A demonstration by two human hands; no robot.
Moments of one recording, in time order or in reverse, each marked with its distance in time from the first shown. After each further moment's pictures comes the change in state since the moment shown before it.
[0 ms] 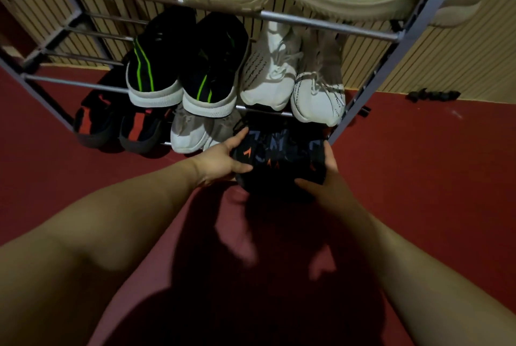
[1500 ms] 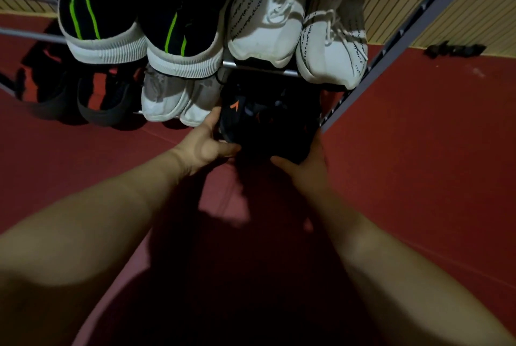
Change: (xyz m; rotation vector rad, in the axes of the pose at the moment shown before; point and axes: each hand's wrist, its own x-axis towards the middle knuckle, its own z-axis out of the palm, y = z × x) left_hand 0.036 -0.054 -0.011 -0.111 0.011 0.218; right_hand 0.031 0.065 0.049 -0.160 0.217 0.065
